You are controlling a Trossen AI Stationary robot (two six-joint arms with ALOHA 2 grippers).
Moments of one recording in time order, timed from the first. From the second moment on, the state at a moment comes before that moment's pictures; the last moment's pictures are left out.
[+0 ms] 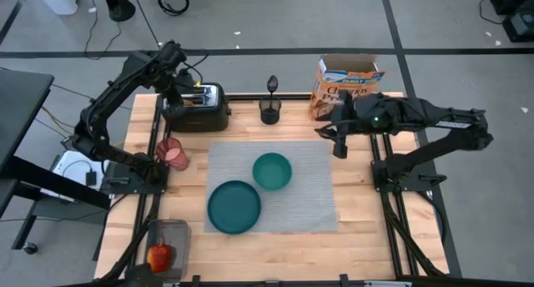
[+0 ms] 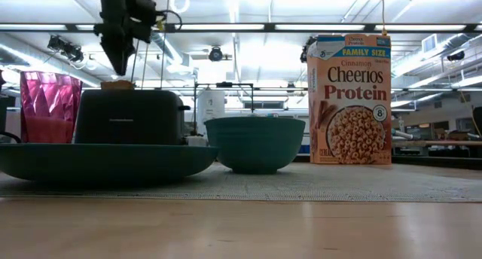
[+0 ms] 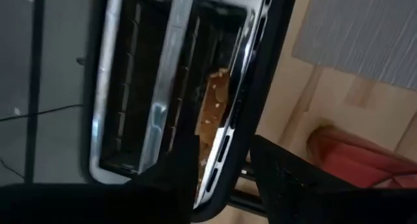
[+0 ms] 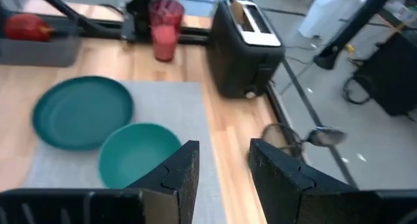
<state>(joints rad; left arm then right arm) 0.99 1.39 1.44 -1.38 -0.05 0.74 0.01 1.07 1.31 -0.76 0.25 -0.08</state>
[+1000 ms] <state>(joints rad) 1.02 1.39 1.42 -1.33 -0.09 0.69 -0.03 1.04 1.21 -0.65 0.19 -0.05</state>
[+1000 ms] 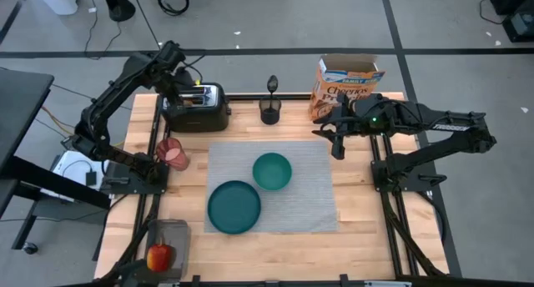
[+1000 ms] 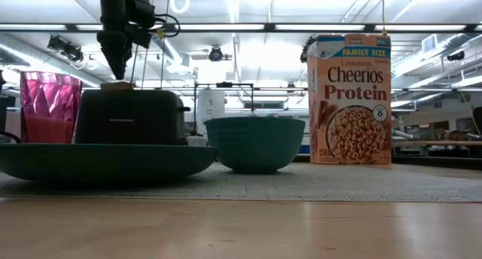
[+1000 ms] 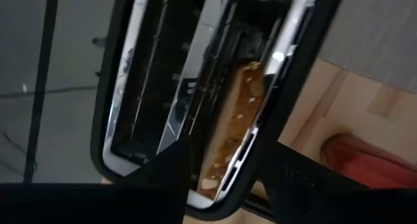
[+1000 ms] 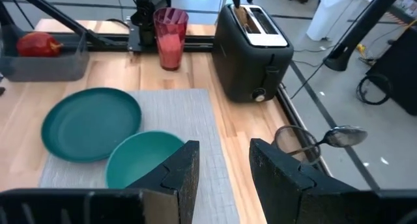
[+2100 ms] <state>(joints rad) 1.06 1.49 1.40 -1.35 -0.10 0.76 -0.05 1.04 1.21 -0.55 0.19 -0.02</state>
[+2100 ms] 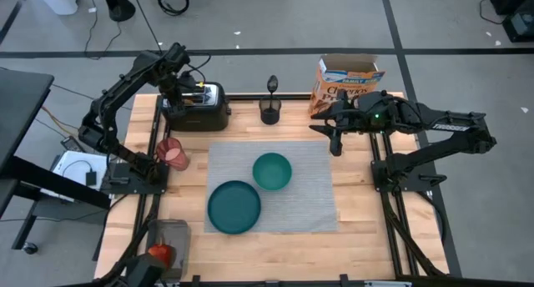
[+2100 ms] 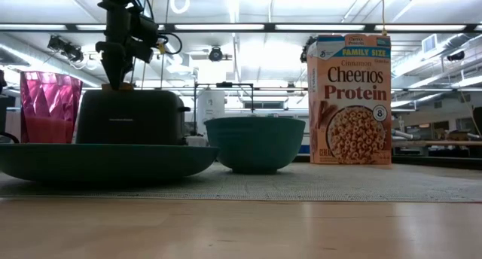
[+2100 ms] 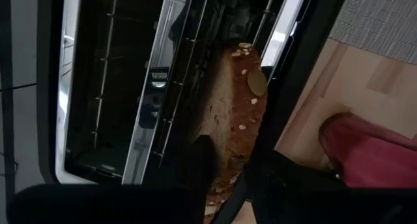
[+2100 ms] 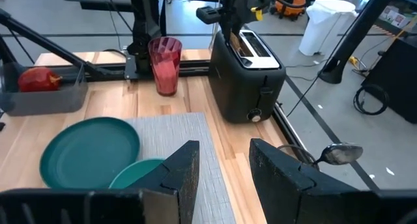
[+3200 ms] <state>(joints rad) 1.06 1.41 1.40 -1.35 -0.13 0.71 -0.05 1.12 1.21 -0.51 0.18 -0.02</state>
